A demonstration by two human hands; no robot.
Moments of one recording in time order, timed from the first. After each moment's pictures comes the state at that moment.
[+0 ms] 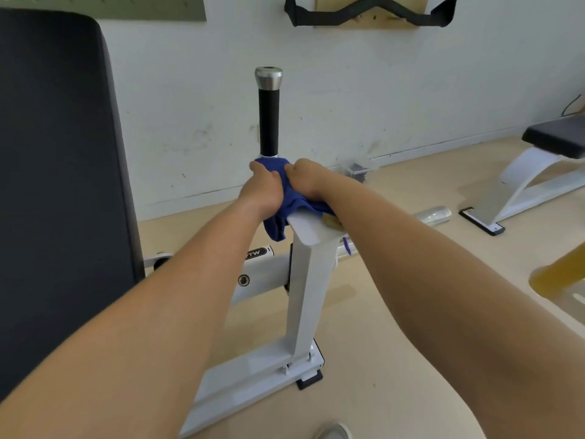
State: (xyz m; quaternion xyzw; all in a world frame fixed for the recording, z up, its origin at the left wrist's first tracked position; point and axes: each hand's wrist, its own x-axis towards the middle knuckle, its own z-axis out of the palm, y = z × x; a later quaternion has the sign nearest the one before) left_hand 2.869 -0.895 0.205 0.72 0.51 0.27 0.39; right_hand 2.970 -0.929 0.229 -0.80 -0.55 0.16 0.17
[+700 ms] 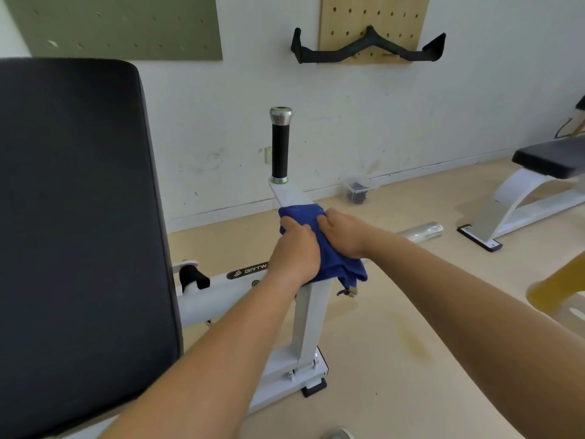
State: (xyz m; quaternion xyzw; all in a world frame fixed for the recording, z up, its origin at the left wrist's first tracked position) left_hand 2.843 -1.008 0.199 0.73 0.50 0.23 0.41; right_hand 2.963 -1.034 0.224 -0.80 -0.56 0.17 0.14
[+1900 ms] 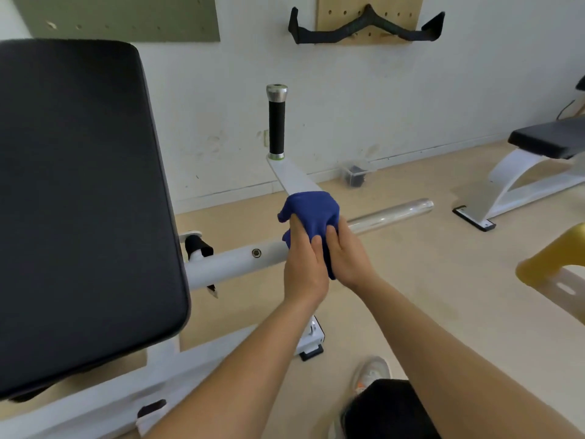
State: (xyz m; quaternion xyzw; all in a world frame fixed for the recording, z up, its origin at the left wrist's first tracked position) left_hand 2.833 -1.080 0.138 0.70 0.39 0.40 0.45; right_hand 2.917 -1.117 0.151 -0.70 -0.46 0.21 0.50
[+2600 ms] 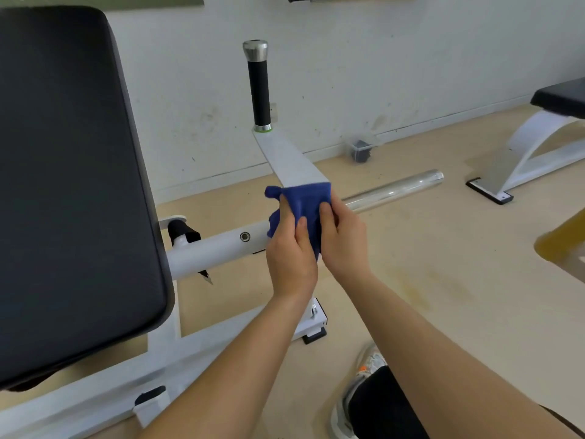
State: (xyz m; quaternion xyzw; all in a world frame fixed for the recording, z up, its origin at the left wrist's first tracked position) left_hand 2.843 -1.073 0.106 0.67 0.43 0.49 0.36; right_hand 2.919 -1.104 0.124 -0.69 -0.40 0.13 0.59
